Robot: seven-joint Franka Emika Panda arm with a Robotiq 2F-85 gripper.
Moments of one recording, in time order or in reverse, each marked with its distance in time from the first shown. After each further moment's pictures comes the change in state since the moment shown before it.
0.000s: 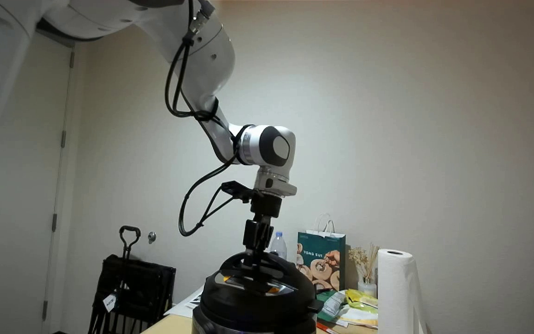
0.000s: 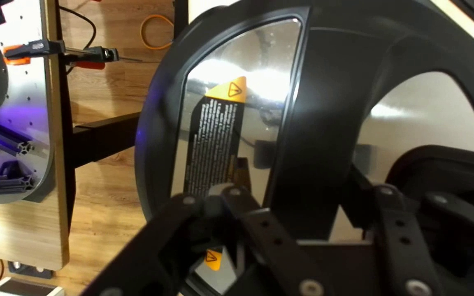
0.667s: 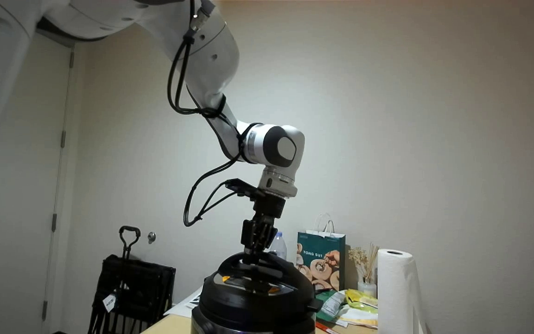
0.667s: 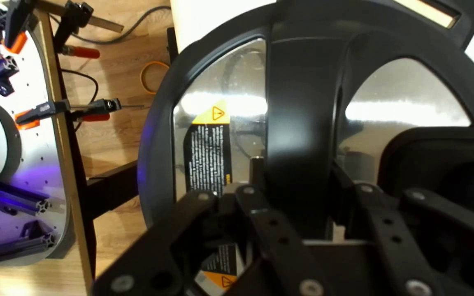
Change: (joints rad) arm -0.015 0.001 -0.019 0.001 0.106 -0.007 0.105
